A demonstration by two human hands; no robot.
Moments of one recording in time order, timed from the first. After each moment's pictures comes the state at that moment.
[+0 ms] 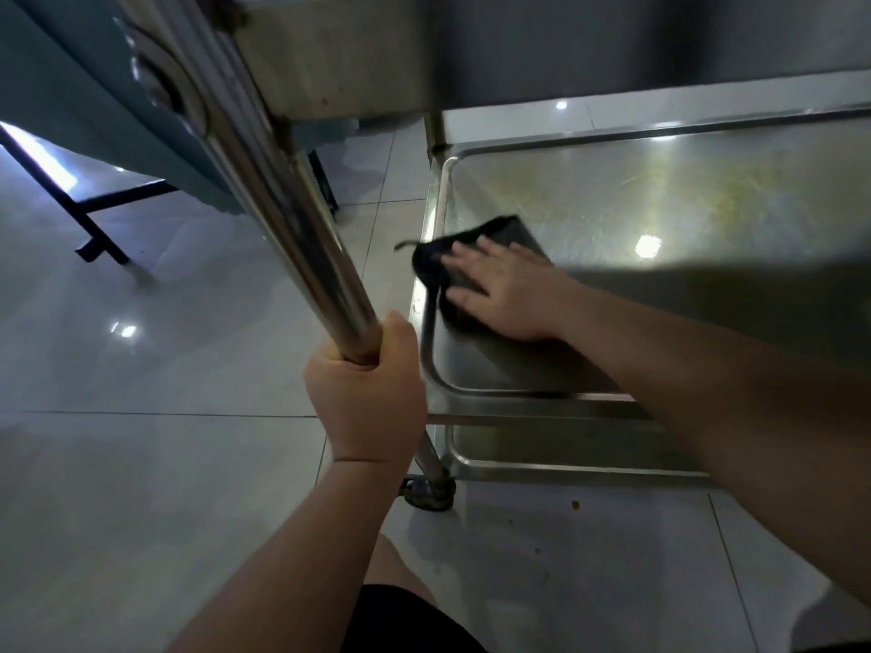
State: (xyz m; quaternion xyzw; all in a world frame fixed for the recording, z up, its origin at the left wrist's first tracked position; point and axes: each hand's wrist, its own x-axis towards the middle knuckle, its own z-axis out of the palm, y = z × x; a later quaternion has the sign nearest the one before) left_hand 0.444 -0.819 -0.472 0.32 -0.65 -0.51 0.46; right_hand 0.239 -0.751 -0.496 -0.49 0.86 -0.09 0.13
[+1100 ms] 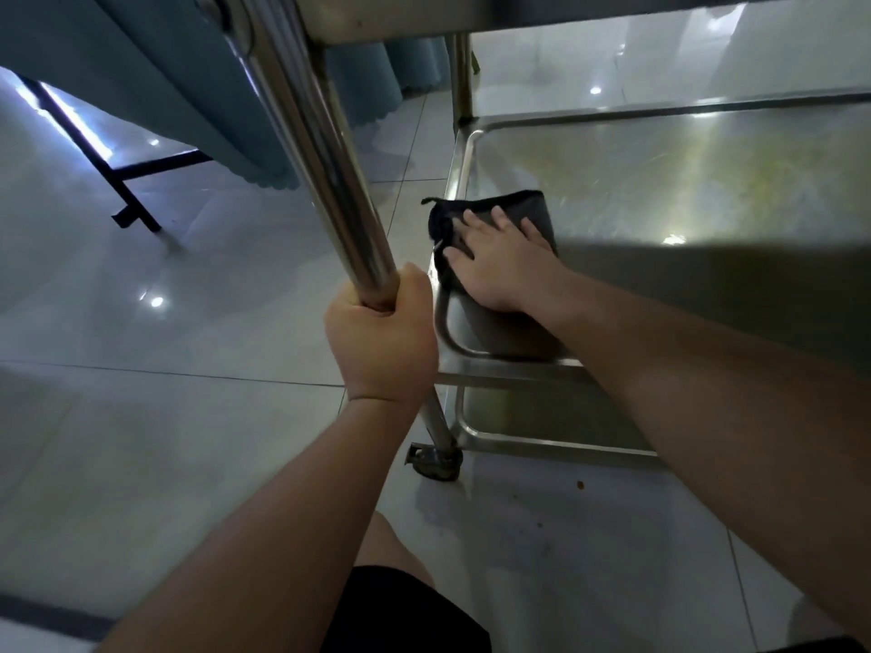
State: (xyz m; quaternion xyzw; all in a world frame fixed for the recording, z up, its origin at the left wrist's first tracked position) left_hand 0.444 -0.822 -0.470 0.30 -0.65 -0.51 0.46; right_hand 0.265 -0.787 -0.504 -0.41 0.89 -0.12 0.15
